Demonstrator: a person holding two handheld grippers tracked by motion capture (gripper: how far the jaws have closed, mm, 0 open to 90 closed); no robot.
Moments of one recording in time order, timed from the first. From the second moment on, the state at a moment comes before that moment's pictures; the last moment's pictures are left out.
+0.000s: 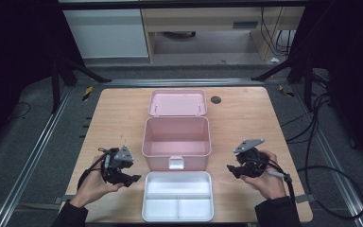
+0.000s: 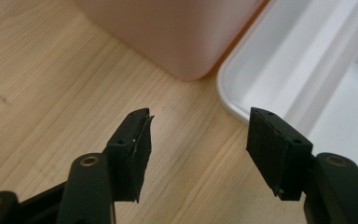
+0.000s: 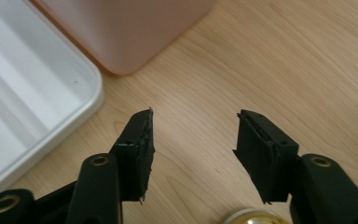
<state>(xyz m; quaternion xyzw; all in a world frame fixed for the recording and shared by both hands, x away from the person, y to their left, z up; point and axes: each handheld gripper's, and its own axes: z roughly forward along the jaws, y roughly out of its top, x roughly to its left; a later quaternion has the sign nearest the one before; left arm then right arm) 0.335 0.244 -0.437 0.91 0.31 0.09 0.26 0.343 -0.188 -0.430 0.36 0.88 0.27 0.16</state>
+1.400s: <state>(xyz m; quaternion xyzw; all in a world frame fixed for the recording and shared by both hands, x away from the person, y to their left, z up) 0.354 0.271 -0.459 0.87 0.39 0.11 0.28 0.338 -0.256 -0.478 0.49 0.85 0.17 0.13</state>
